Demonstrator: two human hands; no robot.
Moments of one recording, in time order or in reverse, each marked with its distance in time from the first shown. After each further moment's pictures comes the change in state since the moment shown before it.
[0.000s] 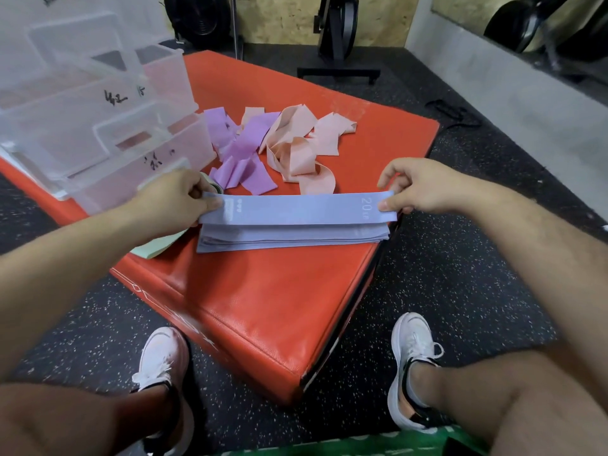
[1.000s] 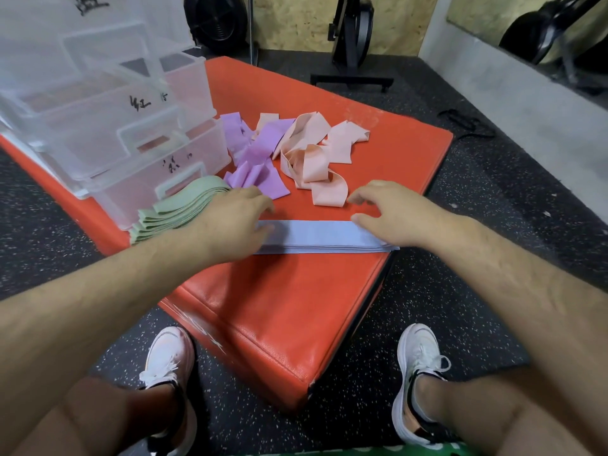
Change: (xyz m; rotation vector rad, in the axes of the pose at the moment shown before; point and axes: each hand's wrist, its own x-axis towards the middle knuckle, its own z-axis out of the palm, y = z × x) left_hand -0.003 0.015 0.040 0.465 -0.045 0.374; right_hand 0.011 -0.028 0.053 -0.496 0.072 -0.229
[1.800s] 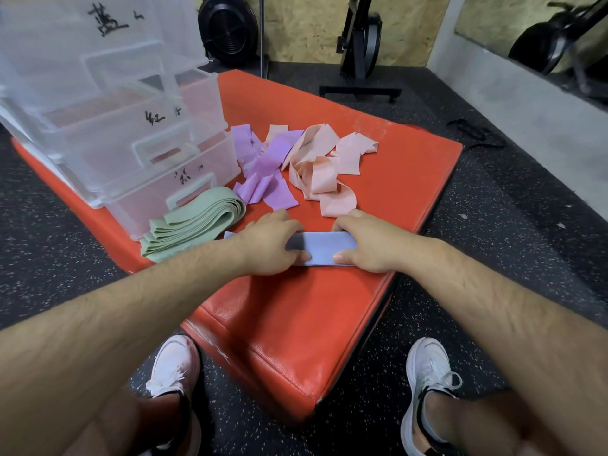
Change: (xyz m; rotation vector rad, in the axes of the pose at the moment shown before) left_hand 0.021 0.026 0.018 -0.159 -0.276 -0.072; right_hand 0.014 -0.034 0.027 0.056 -0.176 -0.001
